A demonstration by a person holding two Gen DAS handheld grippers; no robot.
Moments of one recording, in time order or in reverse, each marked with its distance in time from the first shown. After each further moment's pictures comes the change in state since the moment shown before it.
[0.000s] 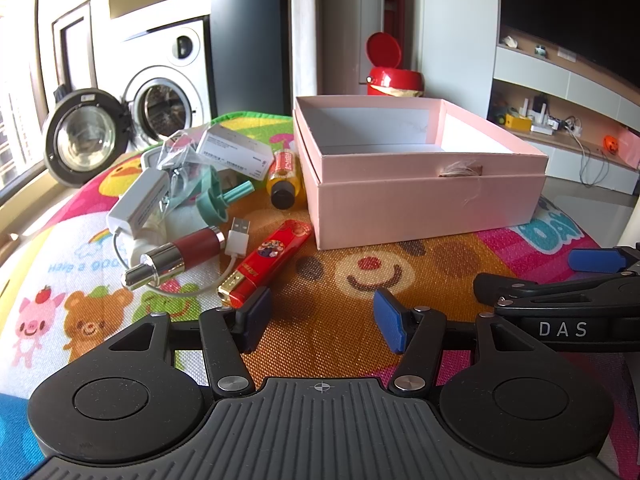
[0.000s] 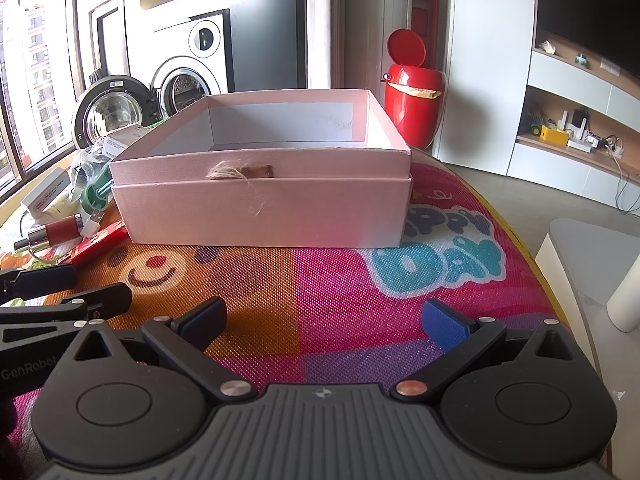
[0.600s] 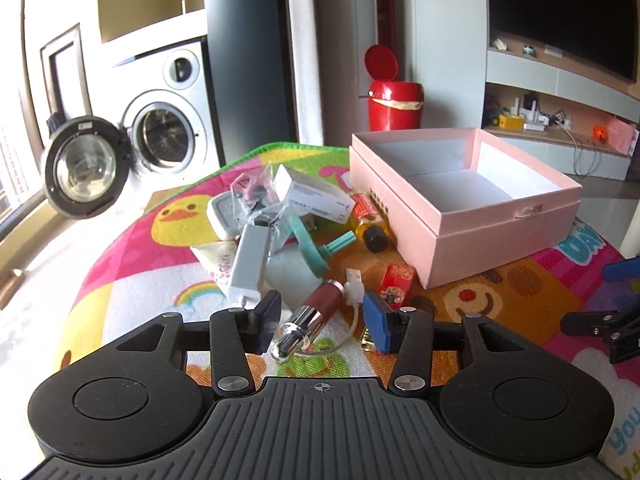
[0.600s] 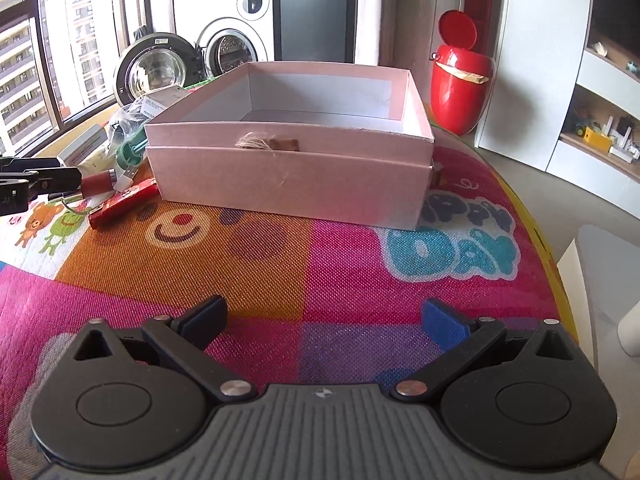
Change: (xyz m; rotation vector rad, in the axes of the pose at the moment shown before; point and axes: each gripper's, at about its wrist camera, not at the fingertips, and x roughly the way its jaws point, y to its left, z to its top) left arm -0.011 0.091 0.038 0.081 -0.008 -0.048; right arm -0.009 -0.014 0.008 -0.115 0.119 0.117
